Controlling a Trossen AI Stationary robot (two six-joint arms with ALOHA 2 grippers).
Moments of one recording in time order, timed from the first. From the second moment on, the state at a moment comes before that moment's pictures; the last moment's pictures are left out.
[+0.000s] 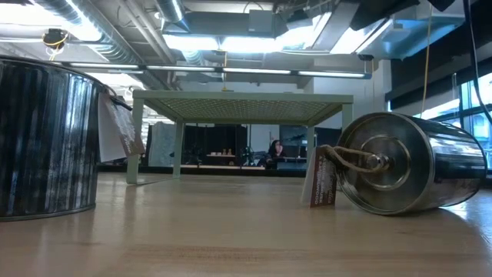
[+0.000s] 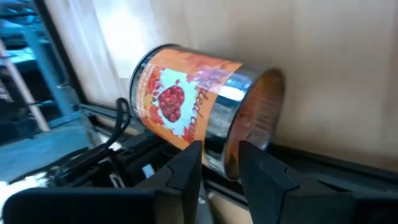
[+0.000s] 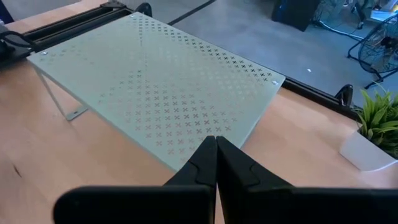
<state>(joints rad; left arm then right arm) -1.28 1.89 1.17 -1.57 -0.18 -1.17 0.62 1.63 1.40 -1.38 1.05 1.56</state>
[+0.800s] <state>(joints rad) -1.28 1.92 1.08 -1.58 -0.28 -1.18 0.62 1.63 1.40 -1.39 1.05 1.56</state>
